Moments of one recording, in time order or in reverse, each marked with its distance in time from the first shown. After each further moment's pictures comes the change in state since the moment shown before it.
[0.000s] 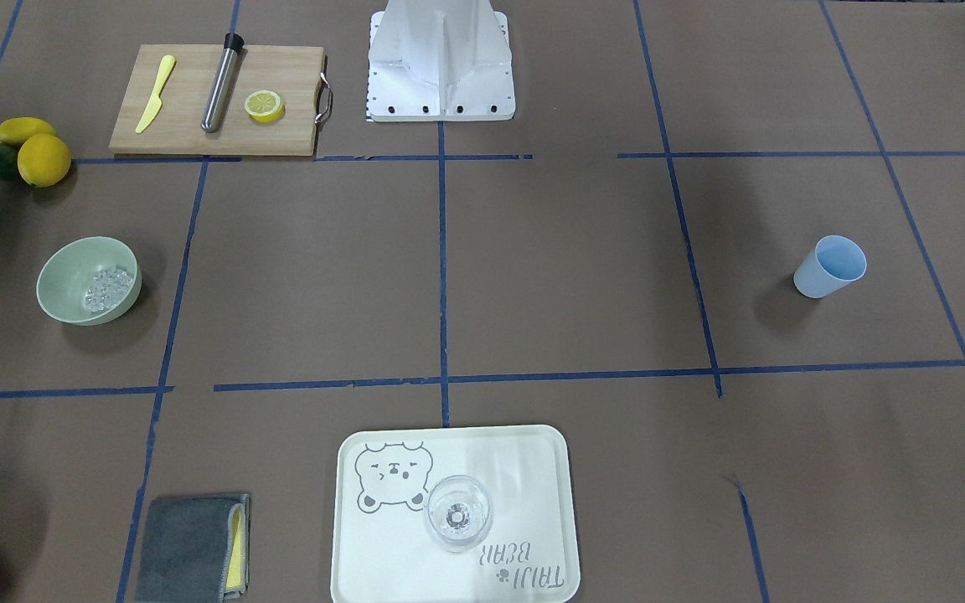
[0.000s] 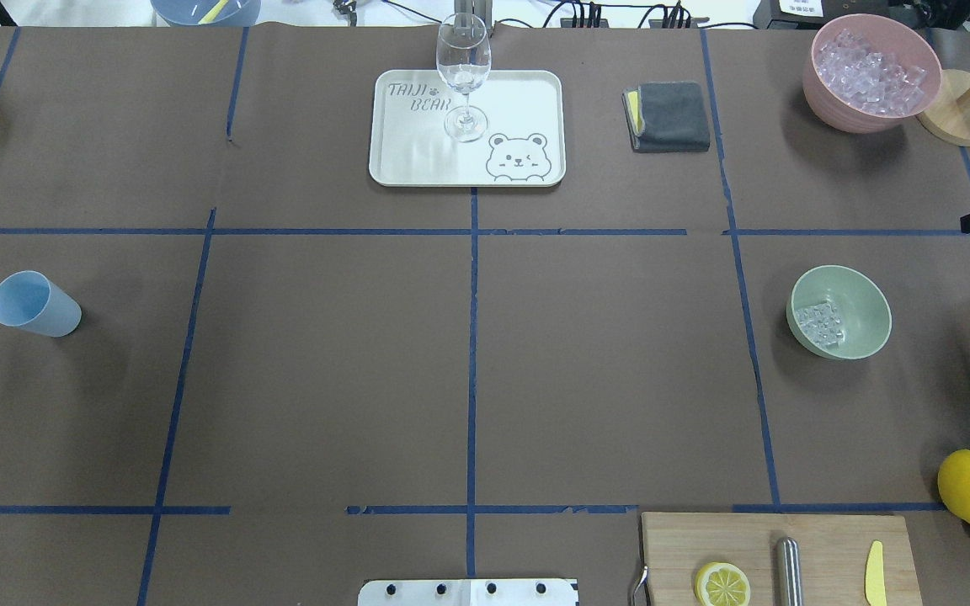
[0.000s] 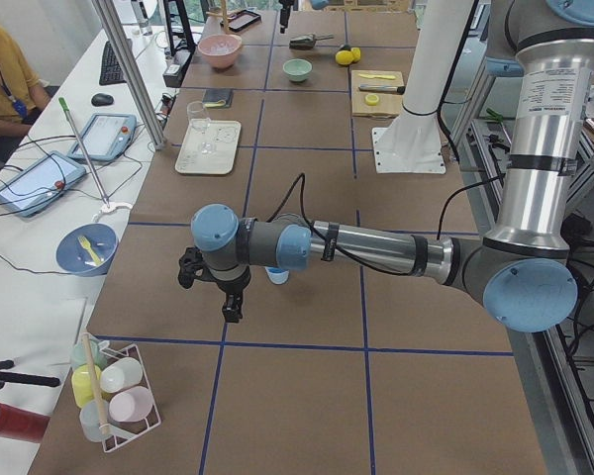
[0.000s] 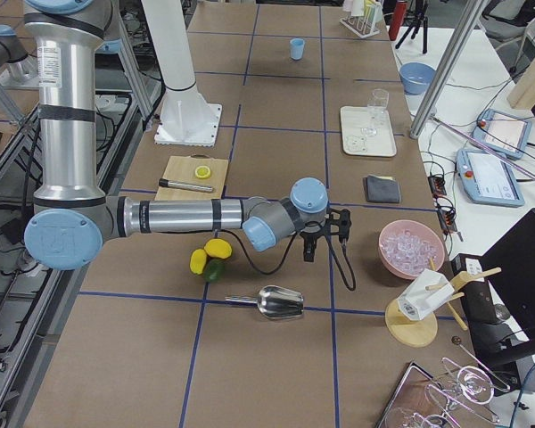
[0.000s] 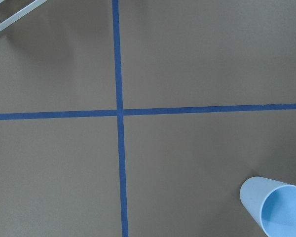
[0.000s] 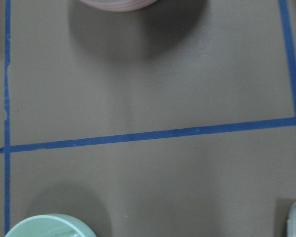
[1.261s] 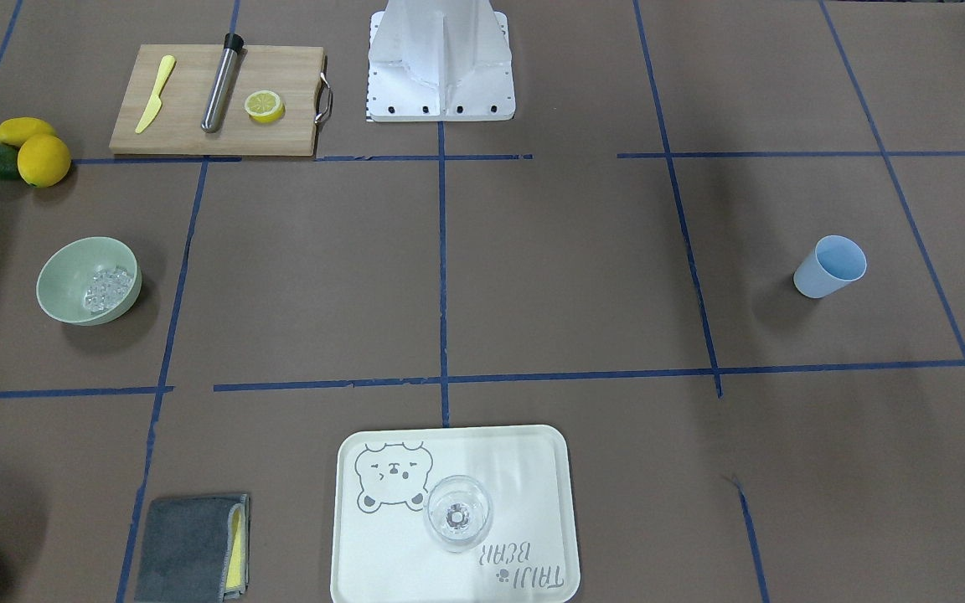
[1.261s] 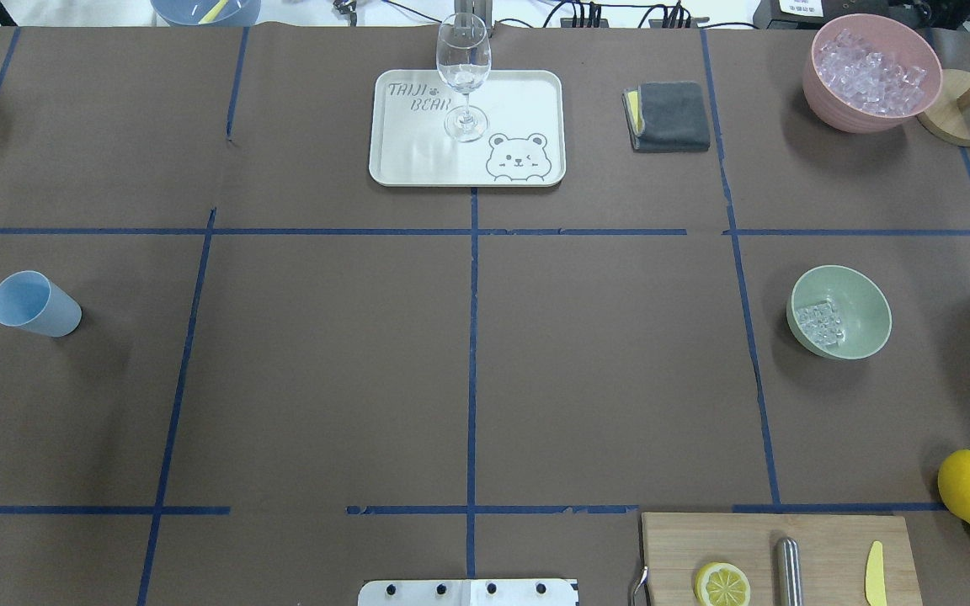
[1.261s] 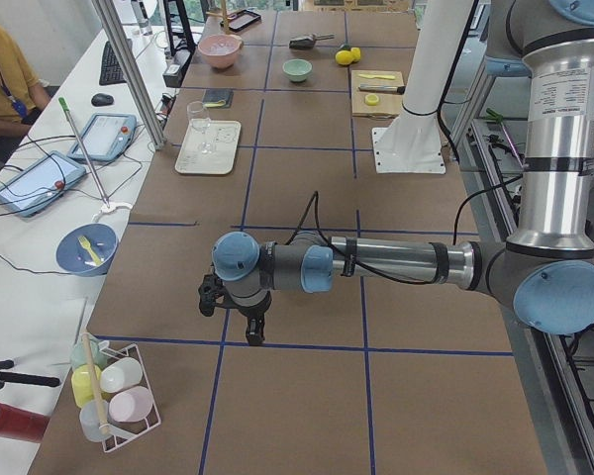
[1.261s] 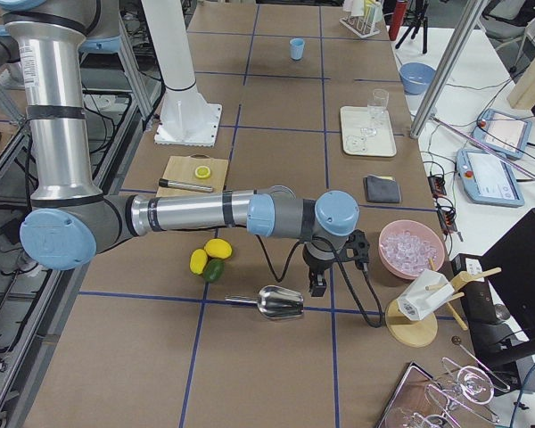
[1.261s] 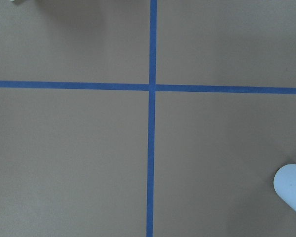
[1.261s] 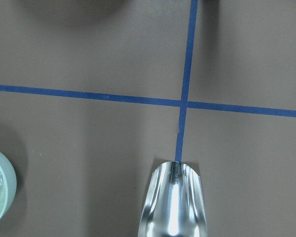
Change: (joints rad) left arm -0.022 0.096 -0.006 0.003 -0.002 0.003; right arm 0.201 0.078 0.010 -0.603 -0.010 -0.690
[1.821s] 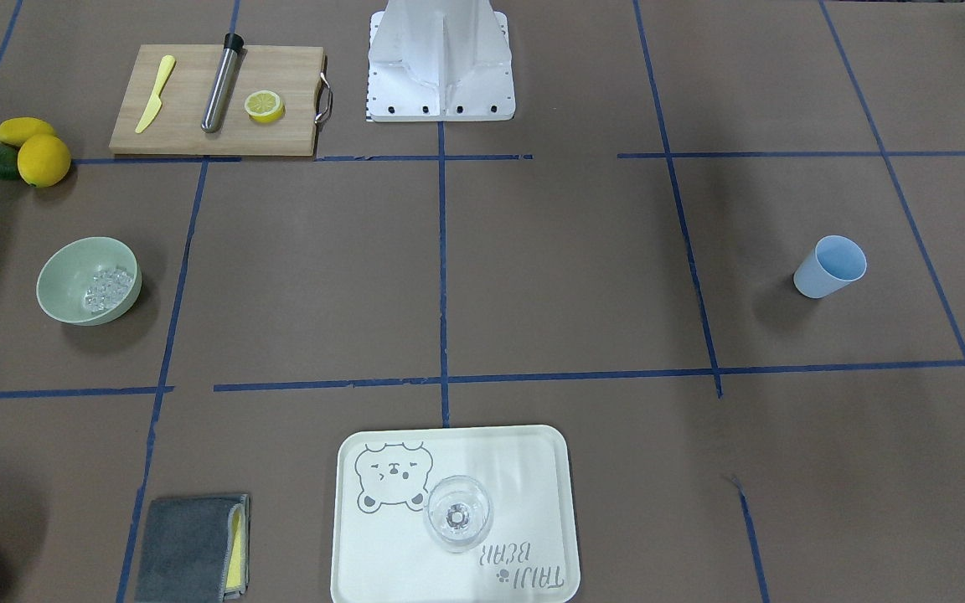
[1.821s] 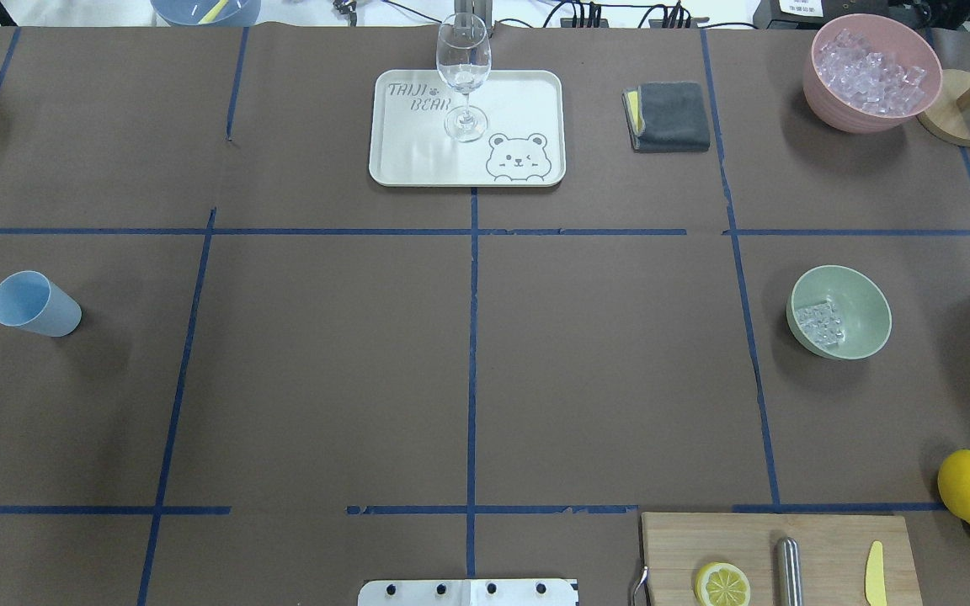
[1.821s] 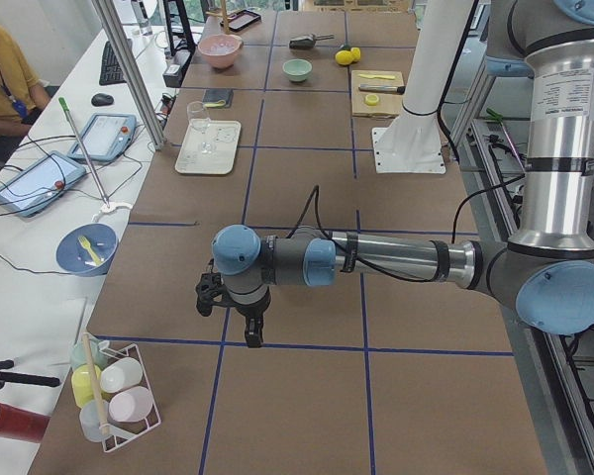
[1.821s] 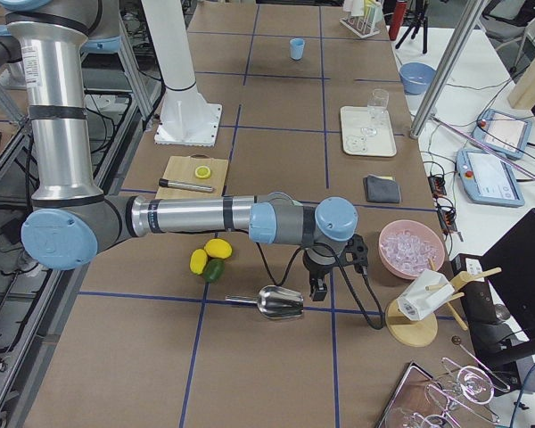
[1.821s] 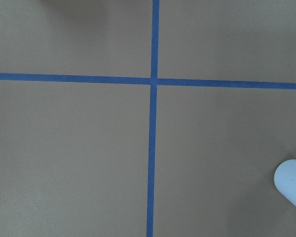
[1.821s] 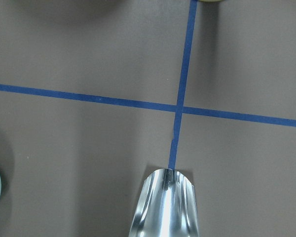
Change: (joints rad) left arm -0.050 -0.003 -0.039 0.057 0.088 0.002; right arm -0.013 0.003 -0.040 0.077 -0.020 0.011
